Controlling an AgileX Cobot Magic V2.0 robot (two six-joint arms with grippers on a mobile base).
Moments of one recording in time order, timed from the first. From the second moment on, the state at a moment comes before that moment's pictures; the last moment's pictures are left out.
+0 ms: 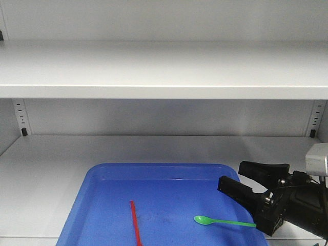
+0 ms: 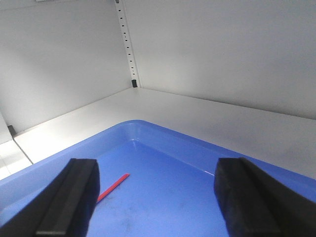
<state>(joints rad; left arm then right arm) -0.19 0.53 -0.22 -0.04 -0.30 0.03 0.00 1.32 -0.68 -1.17 -0.96 1.10</state>
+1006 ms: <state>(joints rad) -0.04 -0.01 0.03 -0.04 -0.14 -0.10 0.00 1.32 -0.68 -1.17 -0.96 1.10</state>
